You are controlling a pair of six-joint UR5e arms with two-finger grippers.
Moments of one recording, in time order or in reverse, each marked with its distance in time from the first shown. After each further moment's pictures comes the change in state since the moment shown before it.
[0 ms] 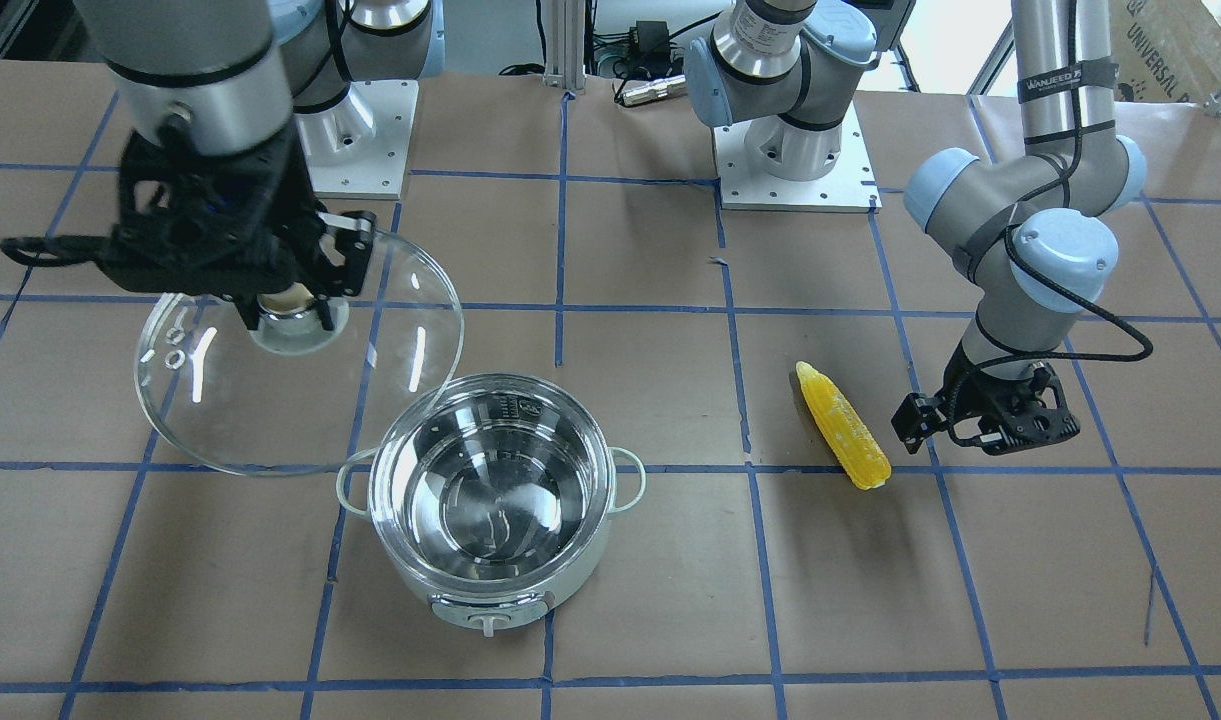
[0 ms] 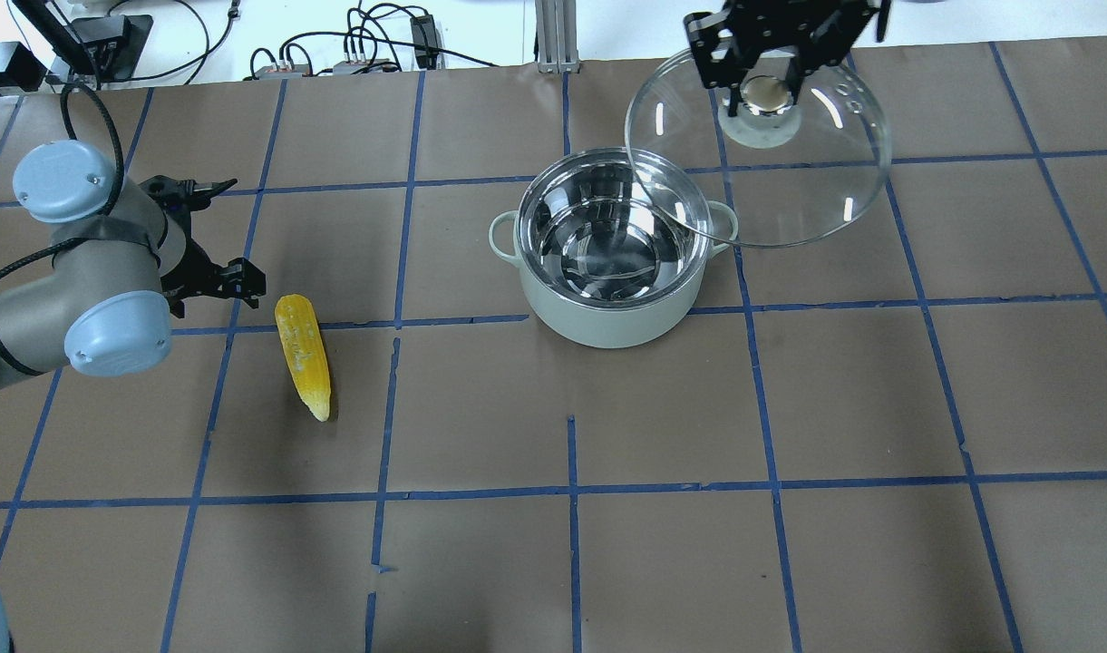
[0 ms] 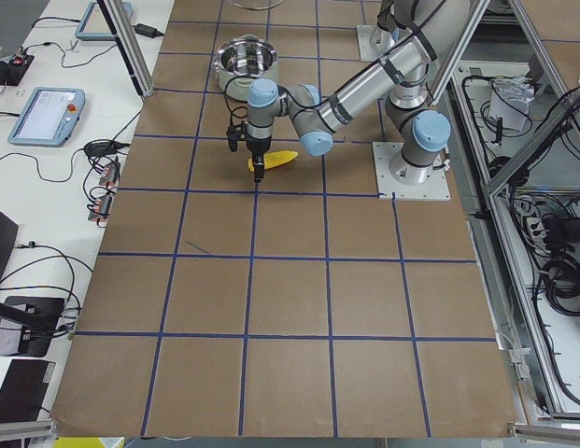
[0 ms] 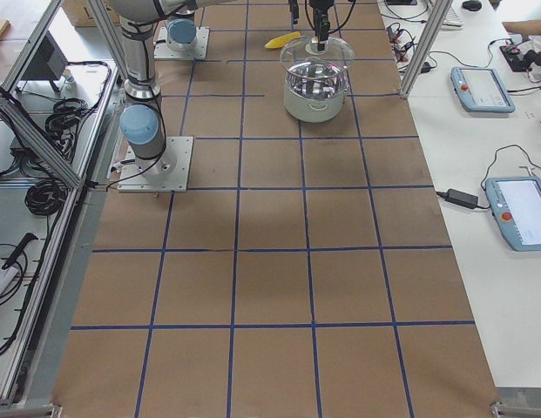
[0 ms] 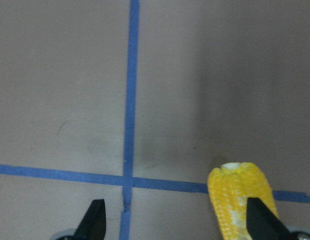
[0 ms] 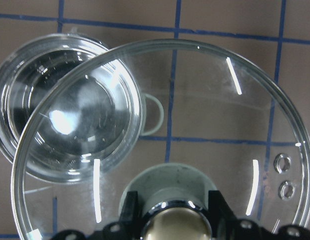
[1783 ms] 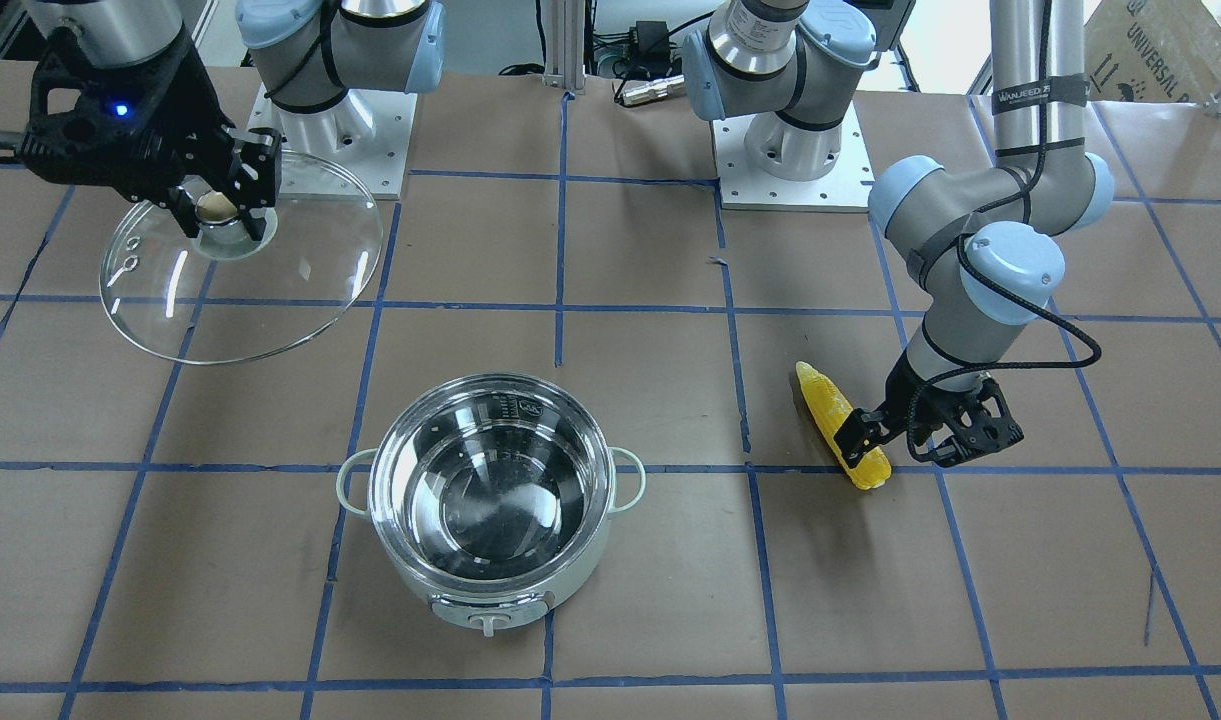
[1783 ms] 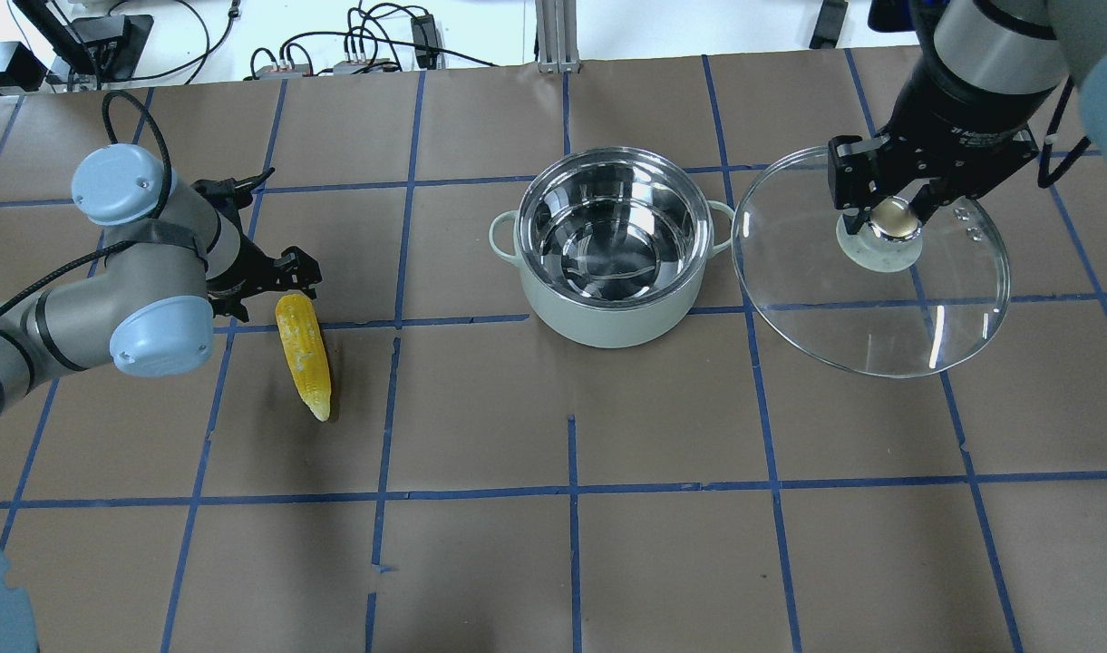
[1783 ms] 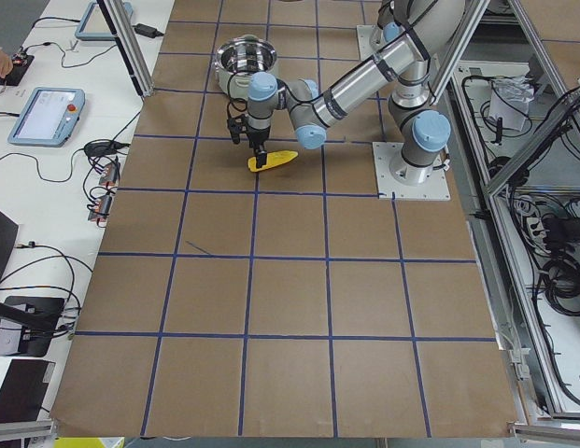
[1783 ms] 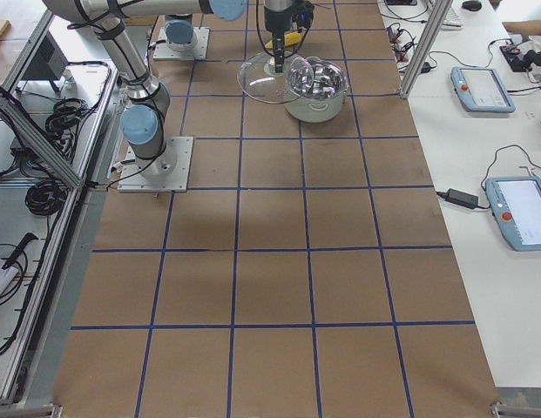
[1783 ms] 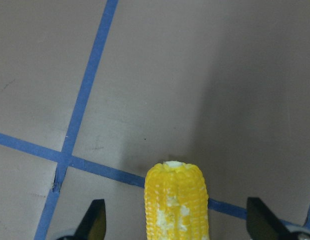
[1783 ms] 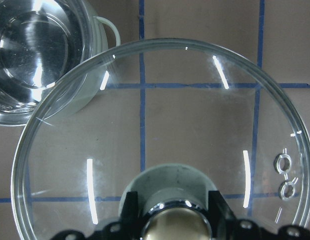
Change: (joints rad) left arm -0.077 -0.026 -0.004 0.000 -0.123 -0.203; right arm -0.151 -0.245 0.383 -0.125 0.037 -0.086
